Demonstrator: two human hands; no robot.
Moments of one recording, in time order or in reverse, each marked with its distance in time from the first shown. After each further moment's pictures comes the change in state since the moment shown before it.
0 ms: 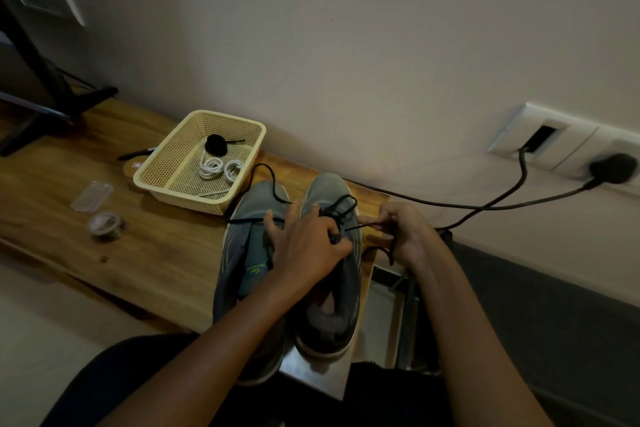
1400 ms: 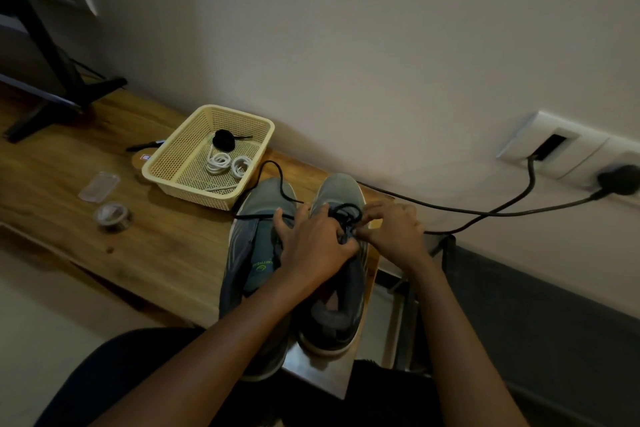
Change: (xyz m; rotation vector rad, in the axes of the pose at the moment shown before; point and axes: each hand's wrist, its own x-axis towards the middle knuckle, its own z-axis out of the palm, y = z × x) left_hand 0.002 0.000 0.002 -0.010 0.014 0.011; right_hand 0.008 0.016 0.003 -1.079 0.042 -0.617
